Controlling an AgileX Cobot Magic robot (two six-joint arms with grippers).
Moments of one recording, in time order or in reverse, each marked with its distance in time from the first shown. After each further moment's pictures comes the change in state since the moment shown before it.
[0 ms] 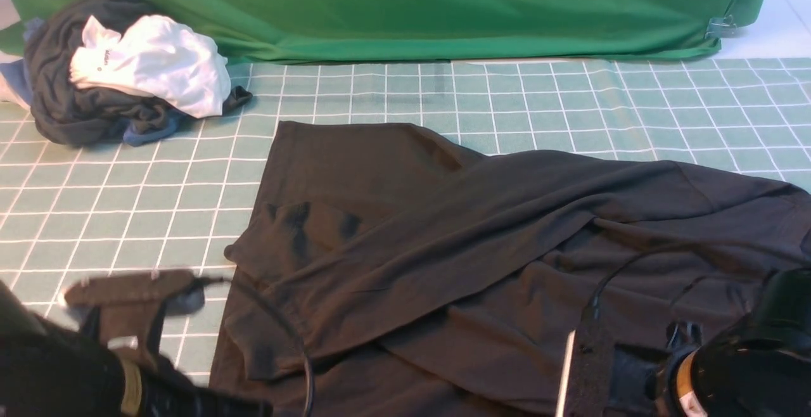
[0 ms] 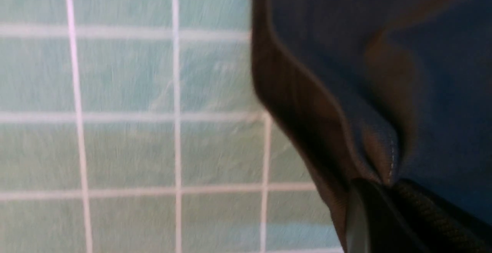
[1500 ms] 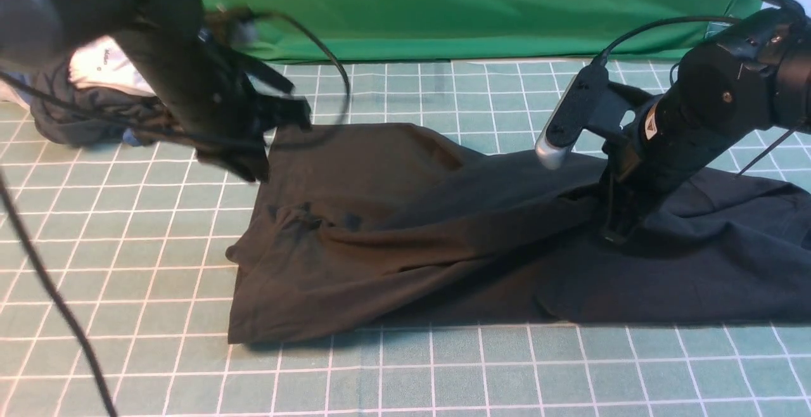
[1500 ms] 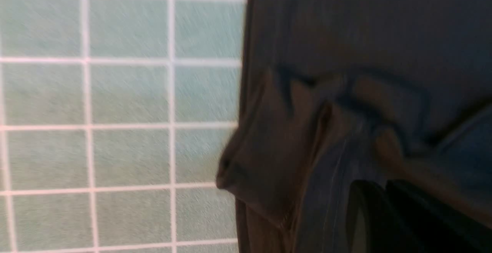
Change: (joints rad) right arm -0.384 0.349 -0.579 -0.056 0.027 -0.116; left arm 0.409 0.772 -0.851 -0.125 0.114 0.524
